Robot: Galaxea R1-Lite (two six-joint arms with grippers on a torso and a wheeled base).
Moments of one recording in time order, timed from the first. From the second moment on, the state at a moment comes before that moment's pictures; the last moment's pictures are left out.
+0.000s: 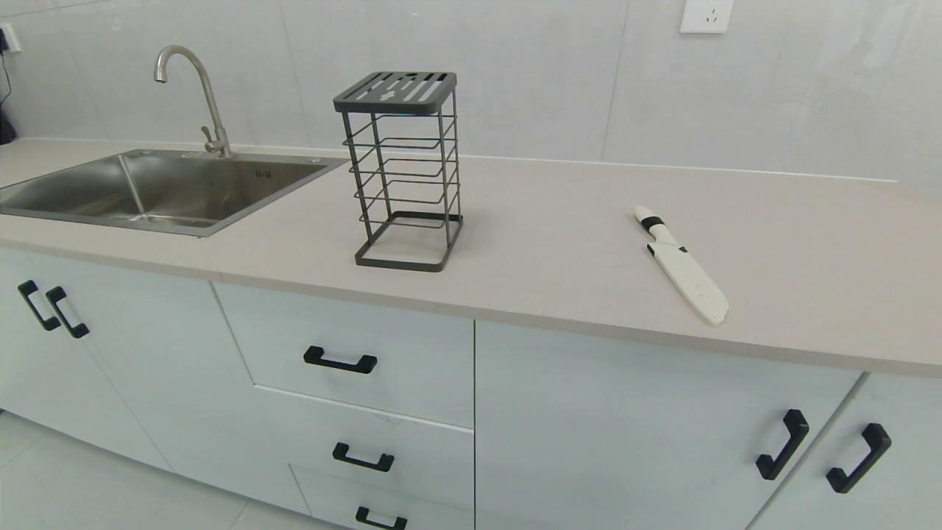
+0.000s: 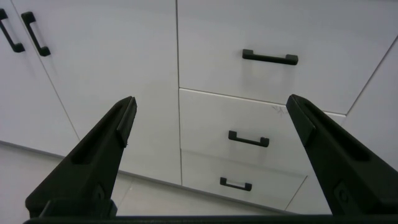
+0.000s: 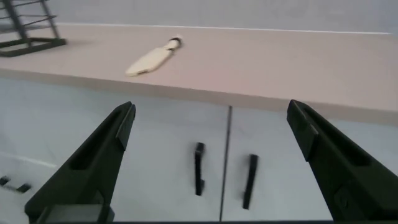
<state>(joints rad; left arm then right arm) 0.00 0.00 0.00 0.00 0.01 -0.03 0.13 0.22 -0.11 -0.25 -0.11 -0.02</state>
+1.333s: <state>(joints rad) 0.00 0.00 0.00 0.00 0.01 -0.03 0.00 0.00 0.00 0.00 -0.07 0.00</state>
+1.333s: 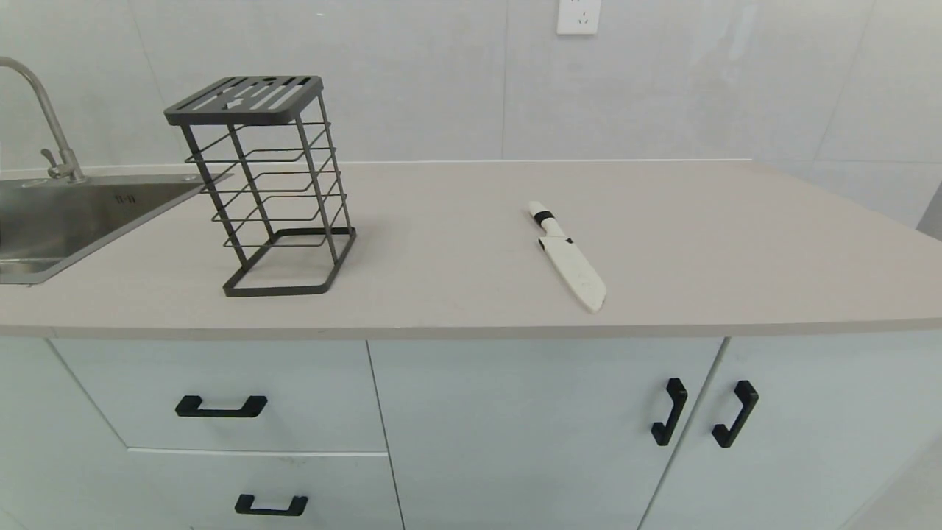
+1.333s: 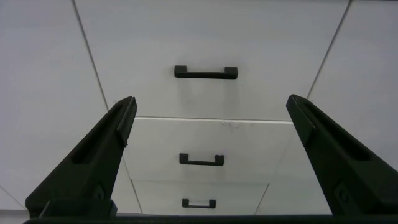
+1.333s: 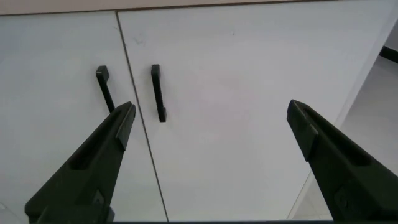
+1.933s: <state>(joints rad) 0.00 0.00 0.00 0.00 0.01 -0.06 0.00 0.00 0.00 0.00 -0.07 0.00</state>
